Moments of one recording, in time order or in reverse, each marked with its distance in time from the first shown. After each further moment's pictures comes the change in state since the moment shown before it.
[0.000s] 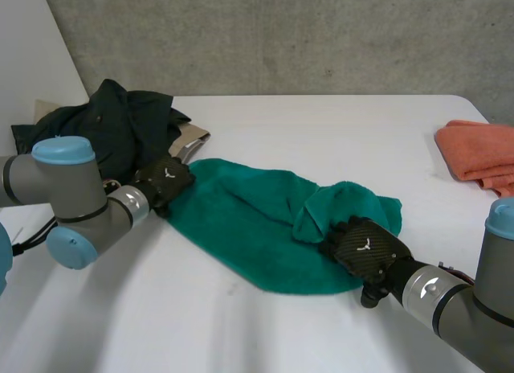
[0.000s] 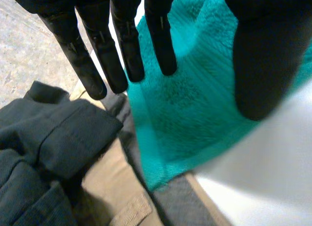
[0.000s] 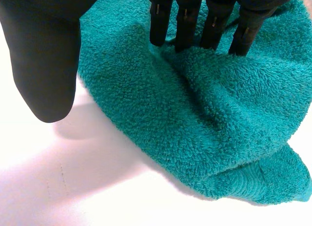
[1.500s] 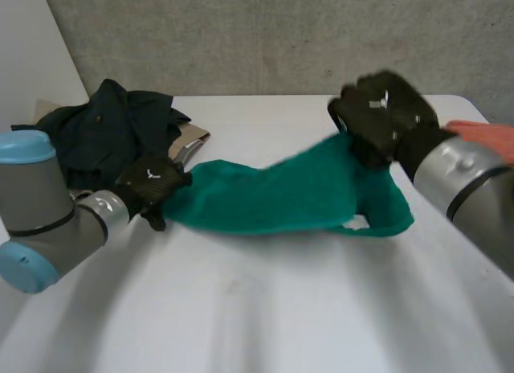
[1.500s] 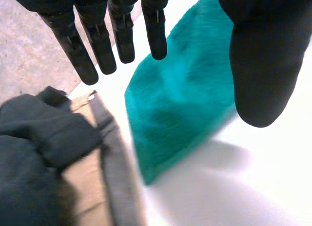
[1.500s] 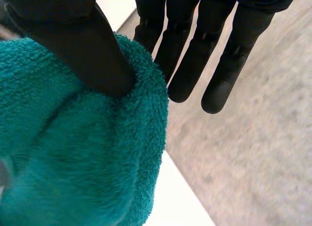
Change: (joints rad) left arm 0.022 0.321 -0.323 -0.021 0.035 -0.292; right arm 0.107 -0.198 -0.419 0.094 0.105 0.273; left_hand -0.308 -0.301 -0.287 -0.301 -0.271; right_hand 0.730 0.806 0.804 0.816 0.762
